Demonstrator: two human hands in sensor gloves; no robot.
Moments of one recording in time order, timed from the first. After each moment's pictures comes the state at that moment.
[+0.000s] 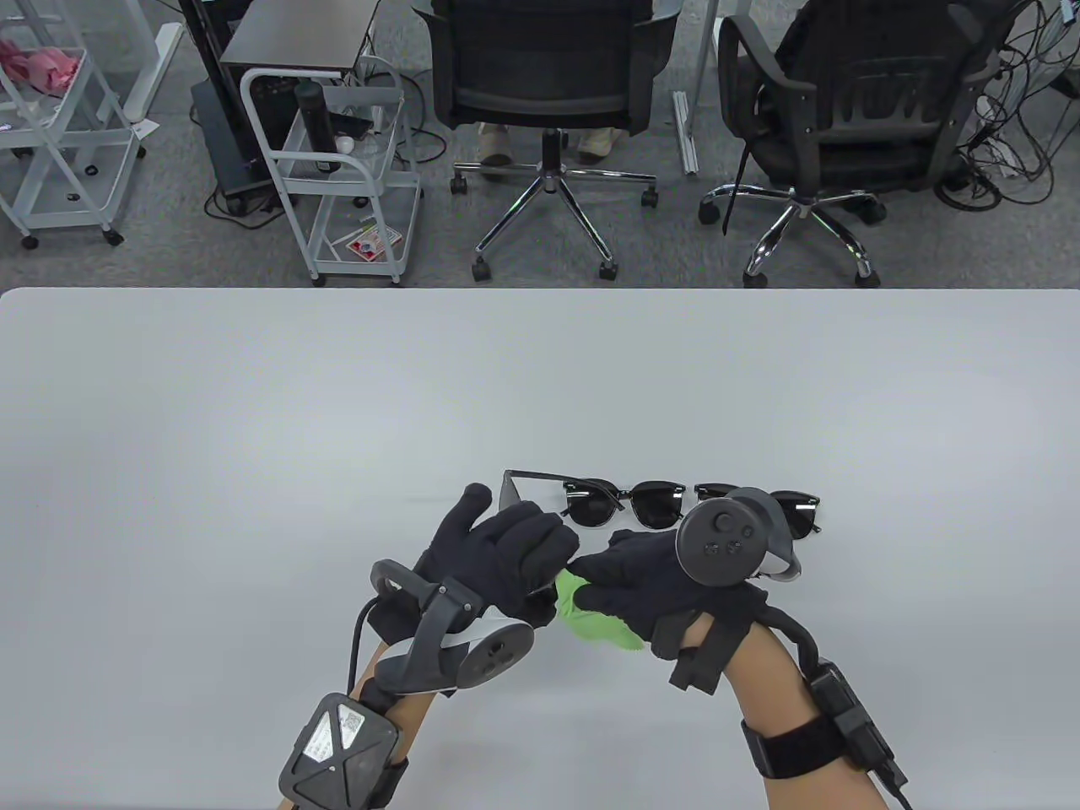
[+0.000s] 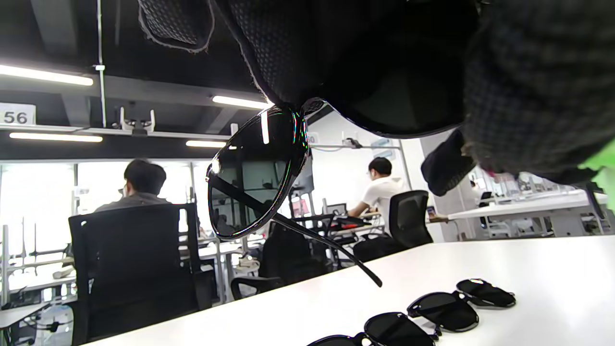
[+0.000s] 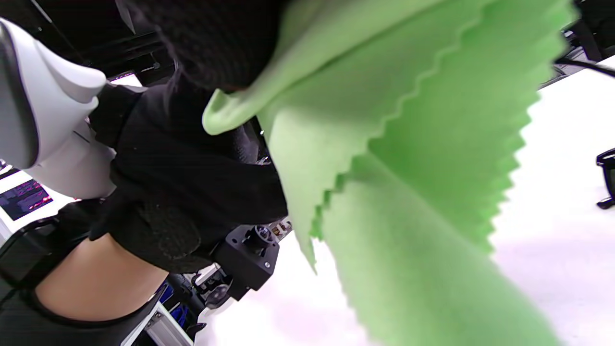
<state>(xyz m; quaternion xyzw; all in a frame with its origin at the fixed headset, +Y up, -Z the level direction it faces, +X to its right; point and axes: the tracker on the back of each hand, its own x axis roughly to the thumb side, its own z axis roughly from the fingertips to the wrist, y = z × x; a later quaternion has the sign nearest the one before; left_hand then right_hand) -0.108 -0.630 -0.231 0.23 -0.29 0.00 0.93 0.105 -0.638 -0.275 0.39 0.05 0.84 0.37</state>
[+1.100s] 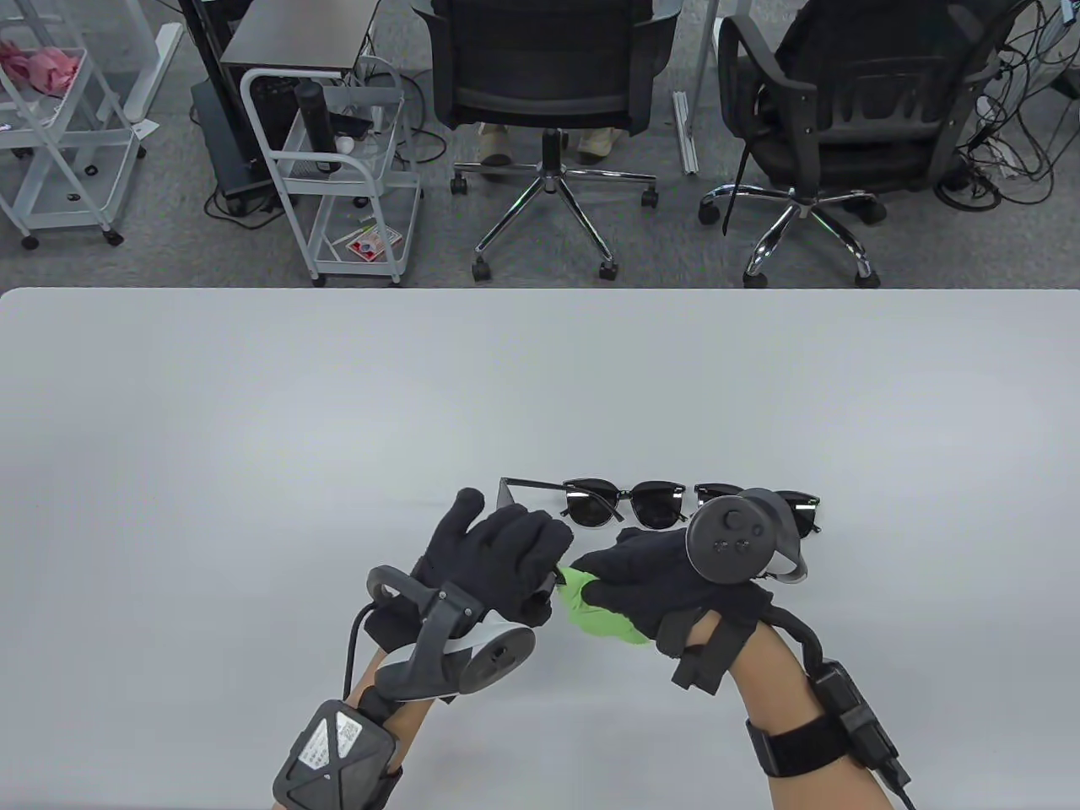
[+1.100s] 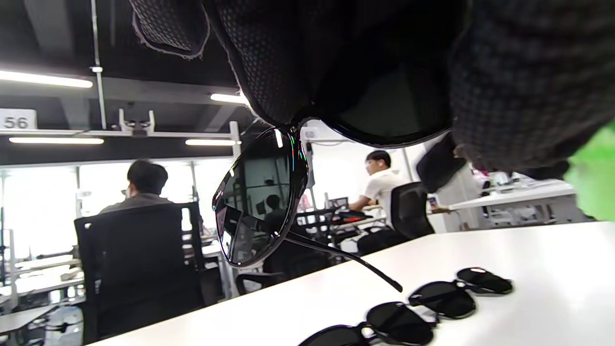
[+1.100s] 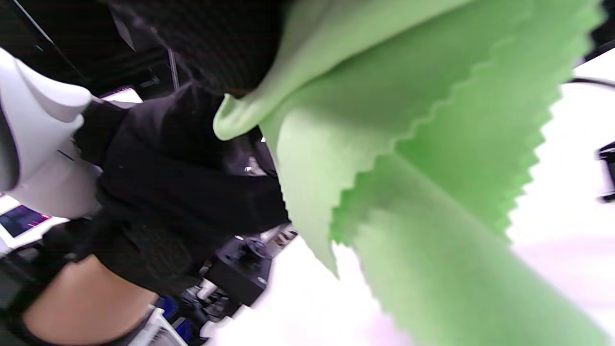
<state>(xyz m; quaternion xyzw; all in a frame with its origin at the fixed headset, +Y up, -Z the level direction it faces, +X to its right) -0.101 -0.632 -0.219 0.22 -0.31 -0.02 0.93 0.102 -0.641 -0.271 0.39 0.04 0.82 0.41</state>
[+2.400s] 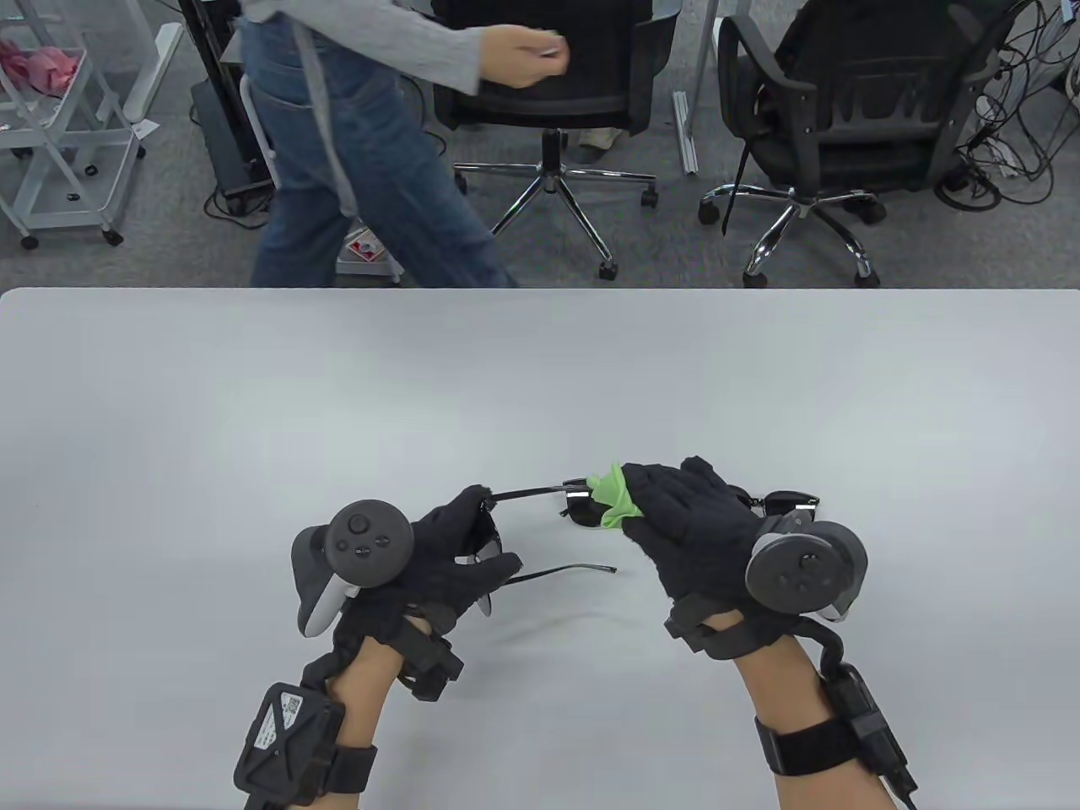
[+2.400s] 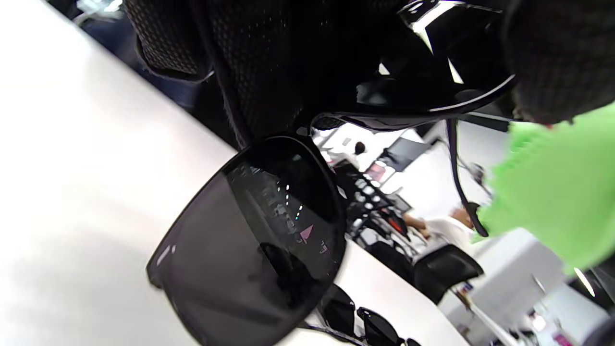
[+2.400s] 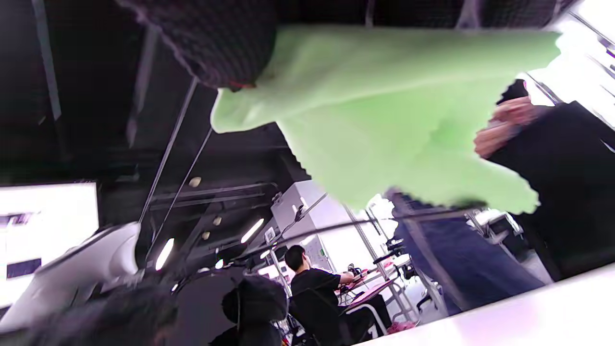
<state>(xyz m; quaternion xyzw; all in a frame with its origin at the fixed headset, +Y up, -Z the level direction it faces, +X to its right) -0.186 -0.663 -0.280 -0.05 -0.09 0.37 0.92 0.139 -0.616 -0.258 0.29 -0.24 0.85 0.35</state>
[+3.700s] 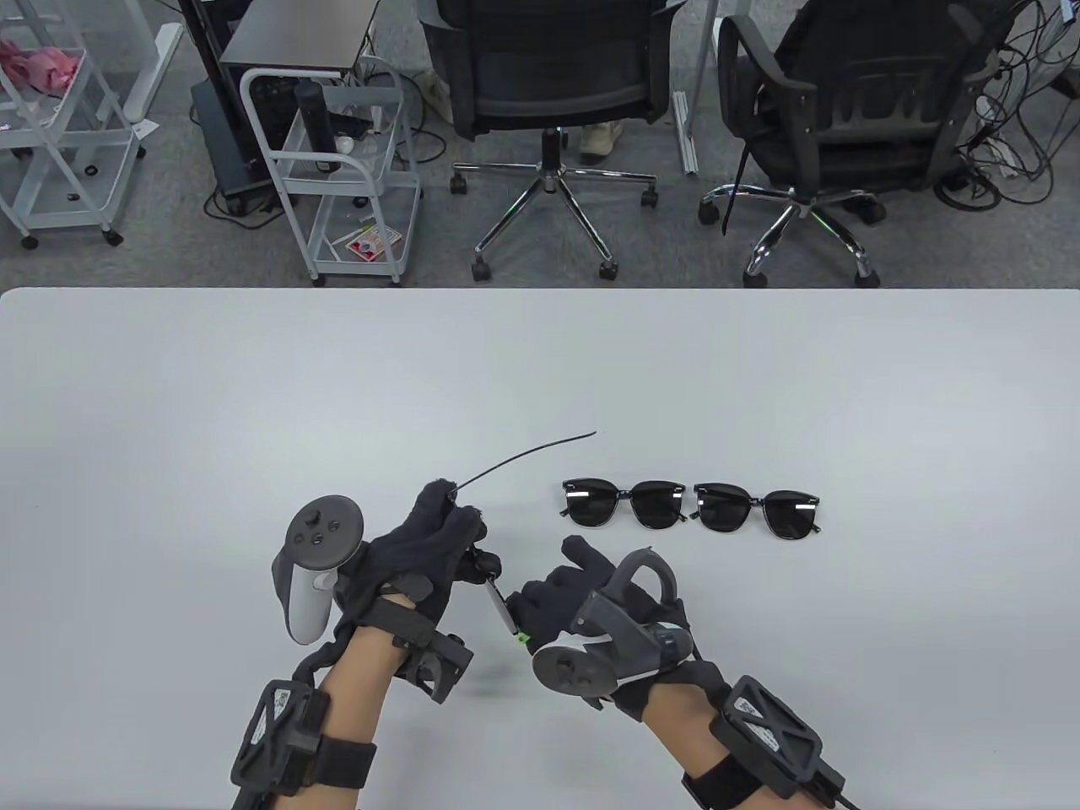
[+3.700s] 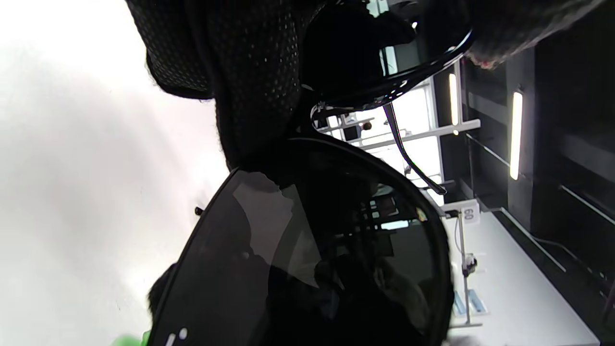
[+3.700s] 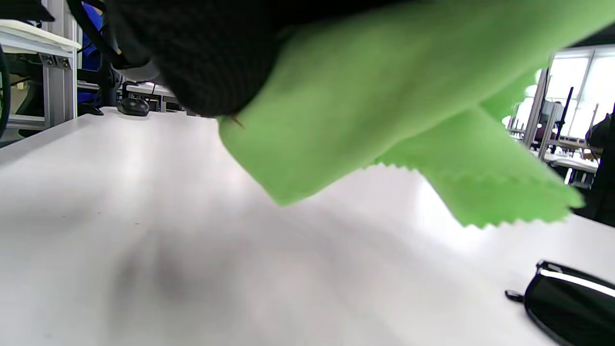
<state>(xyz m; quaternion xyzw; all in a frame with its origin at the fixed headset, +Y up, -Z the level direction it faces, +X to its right) -0.199 -0.690 -0.285 -0.15 -0.01 0.59 0.79 0.012 -0.667 -0.223 0.47 -0.11 0.88 -0.02</state>
